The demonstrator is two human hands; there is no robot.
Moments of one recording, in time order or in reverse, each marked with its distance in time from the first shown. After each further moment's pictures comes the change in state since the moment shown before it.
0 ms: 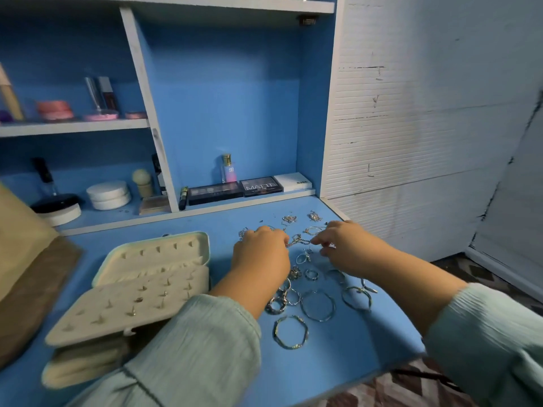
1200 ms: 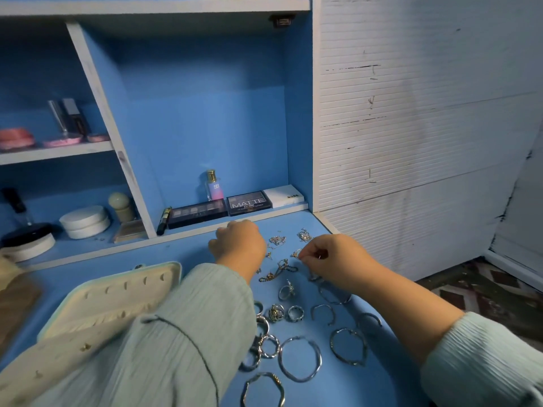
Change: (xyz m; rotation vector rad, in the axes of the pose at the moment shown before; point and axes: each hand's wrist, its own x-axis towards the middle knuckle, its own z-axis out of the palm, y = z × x) left_hand 0.098 0.008 0.008 0.095 0.003 -0.385; right_hand 0.030 0.028 0.009 0.558 0.144 0.013
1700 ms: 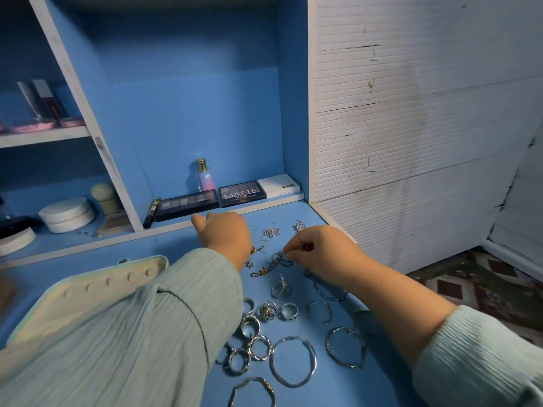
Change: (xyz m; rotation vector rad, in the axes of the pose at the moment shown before) left_hand 0.020 -0.004 0.014 0.281 0.121 0.052; right_hand 0.009 -0.002 0.007 0.018 -0.055 -0.029
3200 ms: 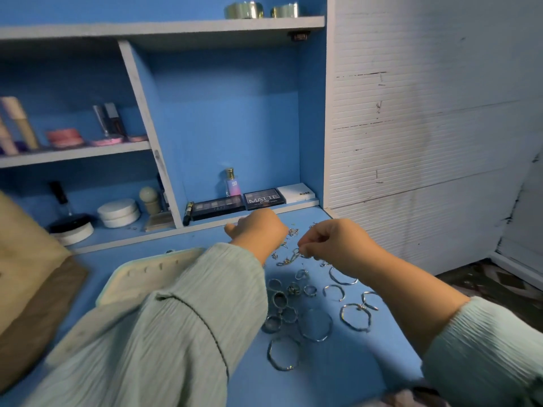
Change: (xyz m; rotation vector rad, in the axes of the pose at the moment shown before) left_hand -0.044 -0.010 -0.053 -0.304 -0.209 -0.034; right_hand -0.045 -0.056 -0.013 0.187 0.025 0.093
